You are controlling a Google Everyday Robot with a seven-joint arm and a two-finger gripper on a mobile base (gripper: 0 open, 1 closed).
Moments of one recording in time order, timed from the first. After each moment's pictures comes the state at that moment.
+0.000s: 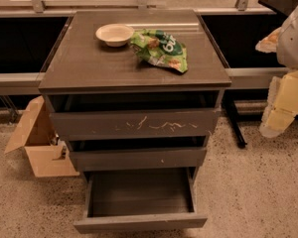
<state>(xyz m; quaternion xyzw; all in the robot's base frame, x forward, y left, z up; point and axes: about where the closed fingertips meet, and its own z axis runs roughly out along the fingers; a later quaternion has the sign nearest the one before) 0.438 -0.216 0.978 -0.60 0.78 -0.04 0.16</state>
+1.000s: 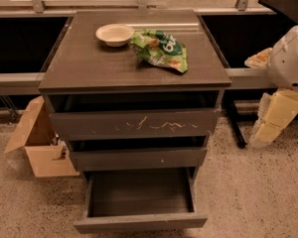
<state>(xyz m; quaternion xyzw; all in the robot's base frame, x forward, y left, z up) 0.445 -0.210 0.939 -0.61 0.77 0.01 0.19</state>
